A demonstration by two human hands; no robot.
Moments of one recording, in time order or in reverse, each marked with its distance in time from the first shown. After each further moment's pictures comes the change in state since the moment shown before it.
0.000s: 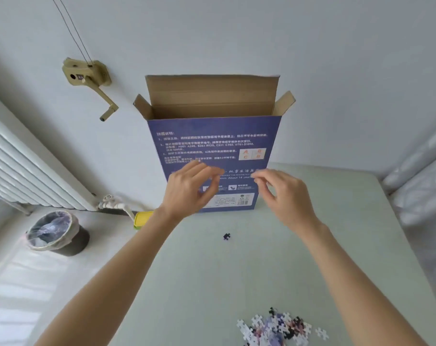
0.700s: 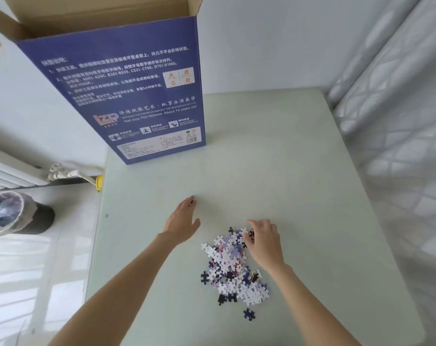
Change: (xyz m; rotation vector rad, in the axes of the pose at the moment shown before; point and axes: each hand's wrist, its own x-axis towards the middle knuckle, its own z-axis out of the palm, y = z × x) left_hand -0.195 0.085 0.115 -0.036 -1.095 -0.549; right_hand -0.299 0.005 0.024 -0.194 -0.693 0.865
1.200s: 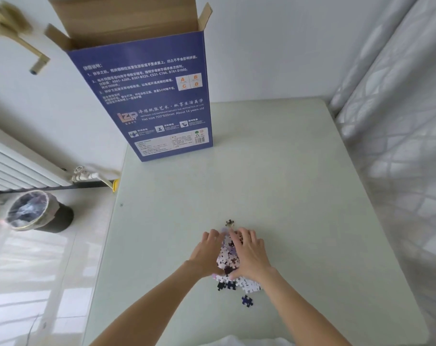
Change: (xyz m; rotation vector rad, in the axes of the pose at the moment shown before) left_hand -0.081 0.063 0.059 0.148 -0.185 0.100; right_hand -0.044 -0.018 0.018 -0.232 -0.235 -0.318
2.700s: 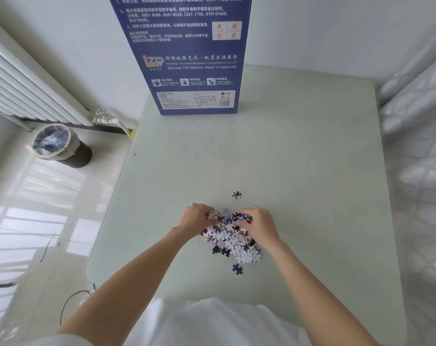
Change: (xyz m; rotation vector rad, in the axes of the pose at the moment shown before) left_hand -0.019 -0.015 -0.003 -0.482 0.165 -0.345; right_hand 0.000 0.022 -0.022 0.477 0.095 -0.019
